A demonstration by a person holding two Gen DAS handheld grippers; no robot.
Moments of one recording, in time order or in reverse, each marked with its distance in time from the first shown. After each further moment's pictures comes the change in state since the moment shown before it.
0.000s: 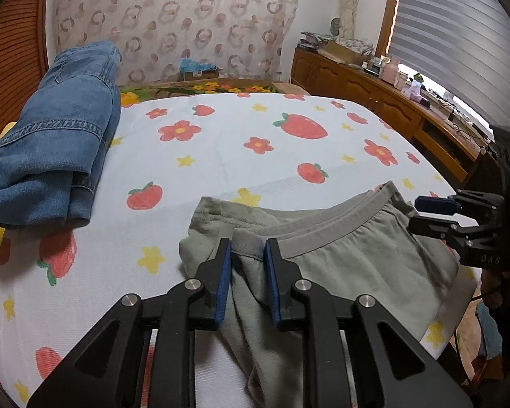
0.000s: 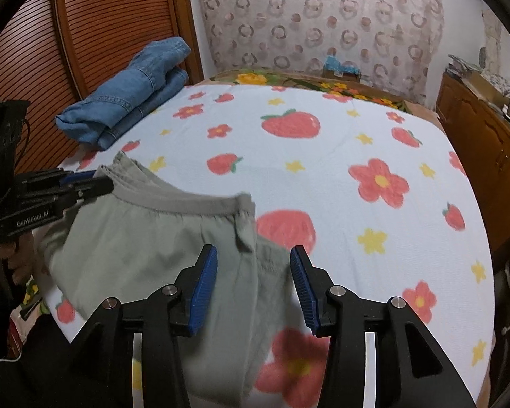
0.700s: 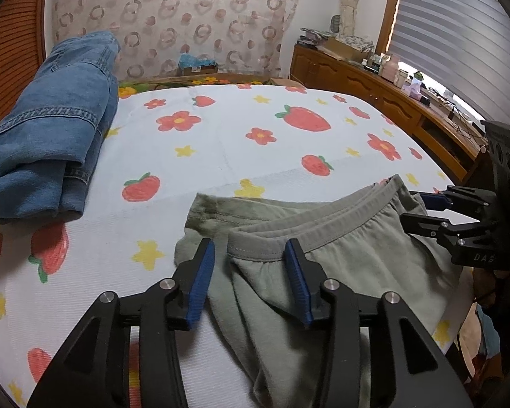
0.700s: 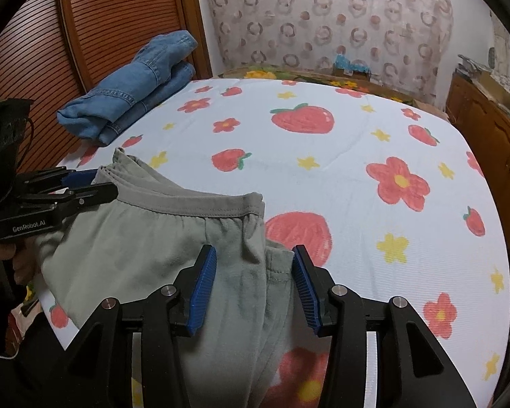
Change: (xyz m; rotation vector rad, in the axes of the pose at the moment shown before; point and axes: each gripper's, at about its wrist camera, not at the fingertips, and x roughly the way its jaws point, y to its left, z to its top) left arm 0.007 0.003 -0.006 0.000 0.014 -0.011; right arm 0.022 0.002 0.003 -0.014 -0.002 0.038
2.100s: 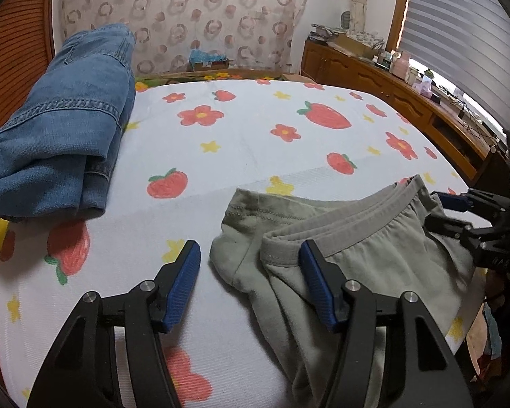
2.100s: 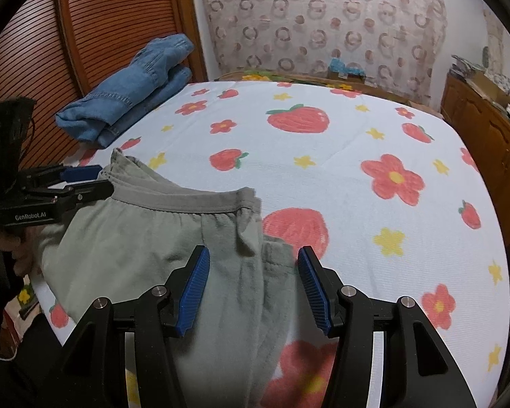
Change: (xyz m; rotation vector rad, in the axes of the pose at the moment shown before) left arm 0.004 0.018 0.002 -0.012 0.022 0.042; right arm -0.008 0.001 -0.005 0.023 -0.021 -0.033
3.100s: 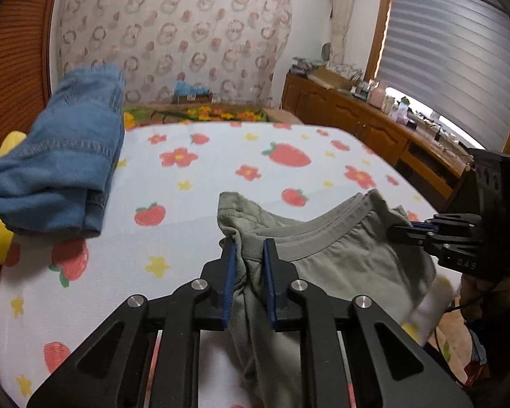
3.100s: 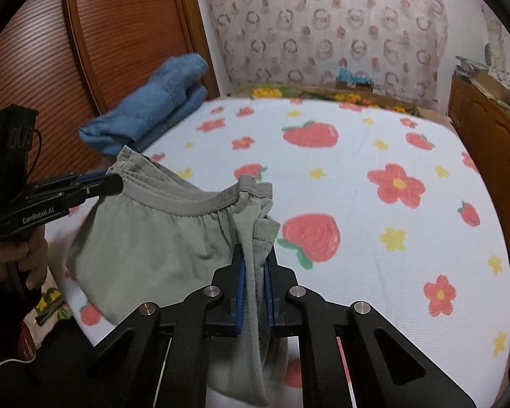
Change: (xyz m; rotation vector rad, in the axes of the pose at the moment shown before) left arm -0.053 -0.022 0.000 0.006 -0.167 -0.089; right arm -0.027 0.003 -0.004 0.015 -0.065 0.077
